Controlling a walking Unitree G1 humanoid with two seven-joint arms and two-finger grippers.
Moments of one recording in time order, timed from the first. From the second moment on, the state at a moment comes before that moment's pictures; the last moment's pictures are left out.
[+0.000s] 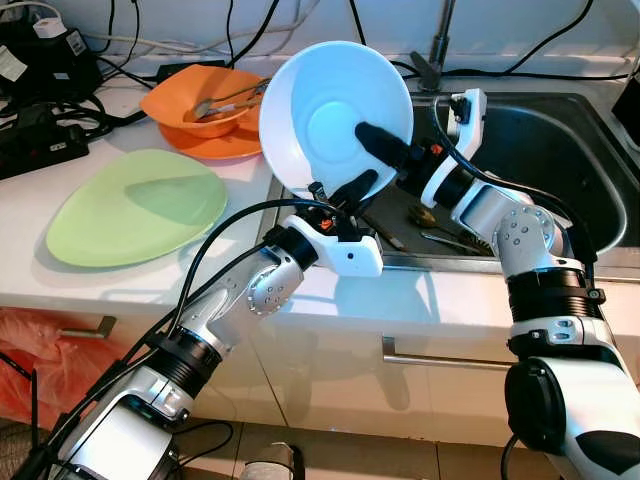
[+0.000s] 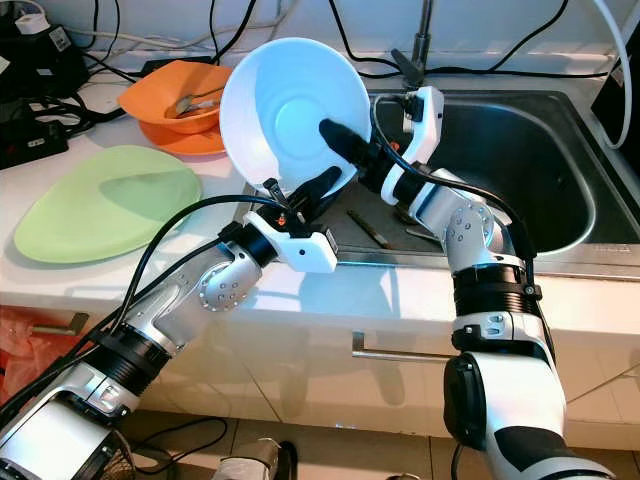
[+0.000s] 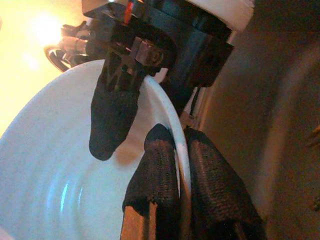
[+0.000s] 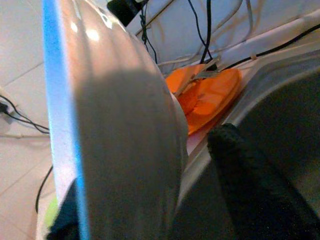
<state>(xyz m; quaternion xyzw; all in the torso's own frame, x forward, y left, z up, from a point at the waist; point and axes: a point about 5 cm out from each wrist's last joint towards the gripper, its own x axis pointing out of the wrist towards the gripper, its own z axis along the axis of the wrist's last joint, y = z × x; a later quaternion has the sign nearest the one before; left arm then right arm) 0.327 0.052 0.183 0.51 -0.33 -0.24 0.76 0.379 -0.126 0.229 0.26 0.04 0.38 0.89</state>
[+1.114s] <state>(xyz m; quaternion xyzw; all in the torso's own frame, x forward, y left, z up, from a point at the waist) 0.330 0.051 0.180 0.52 -0.33 -0.25 0.75 0.385 -0.131 0.239 0.20 0.05 0.35 0.91</state>
